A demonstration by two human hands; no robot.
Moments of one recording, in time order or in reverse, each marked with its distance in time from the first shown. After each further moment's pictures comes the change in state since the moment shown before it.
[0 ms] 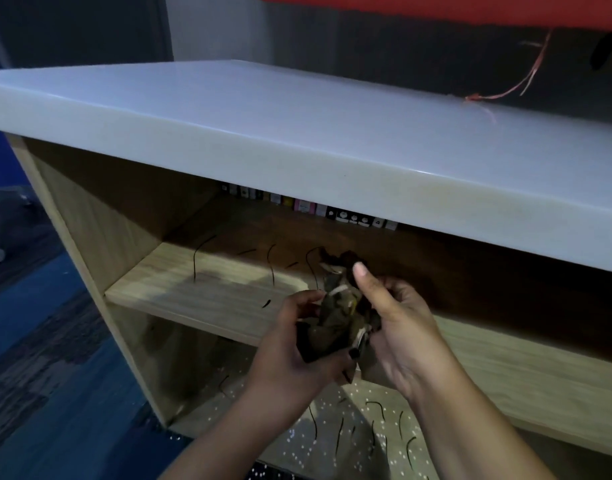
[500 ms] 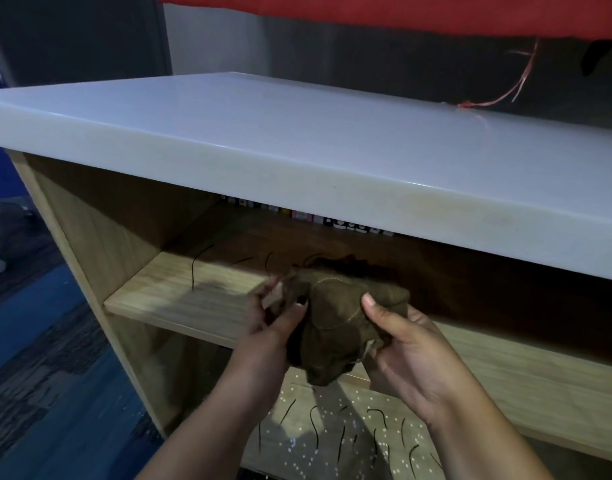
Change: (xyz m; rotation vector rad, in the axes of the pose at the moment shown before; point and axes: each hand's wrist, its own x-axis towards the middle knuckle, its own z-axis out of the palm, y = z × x) left_hand 0.018 0.014 -0.010 -0.575 0.117 -0.190; right_hand -0.009 -0.006 -0.028 0.105 -0.226 0.097
